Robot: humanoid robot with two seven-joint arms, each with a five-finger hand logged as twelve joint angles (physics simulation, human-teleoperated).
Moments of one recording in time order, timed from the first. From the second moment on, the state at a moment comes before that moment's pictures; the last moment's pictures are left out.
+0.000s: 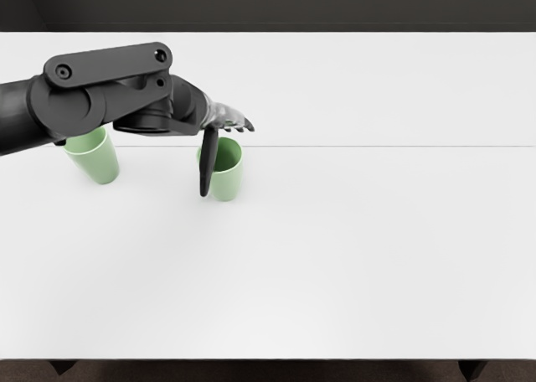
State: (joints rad) left arm -1.51 0.23 0.10 -1.09 0.71 -0.34 0.60; right arm -0.11 0.00 0.34 0.00 0.08 0.13 -0.27
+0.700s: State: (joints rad) left arm -1.48 0.22 0.11 -1.09 0.76 -0.29 0.58; right arm -0.11 0.00 0.34 0.00 0.08 0.13 -0.27
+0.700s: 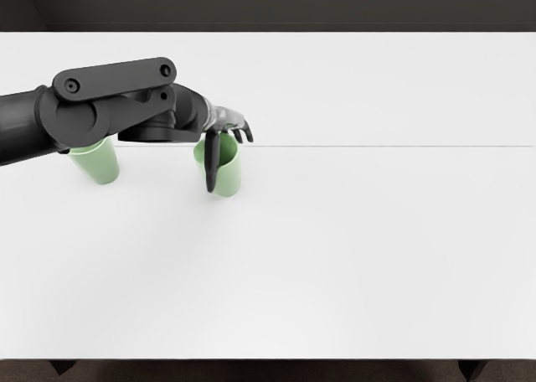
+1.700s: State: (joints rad) left arm -1.58 0.27 0.14 -1.09 0.69 -0.29 0.59; right arm -0.11 0.00 0.34 0.00 0.08 0.13 -0.27
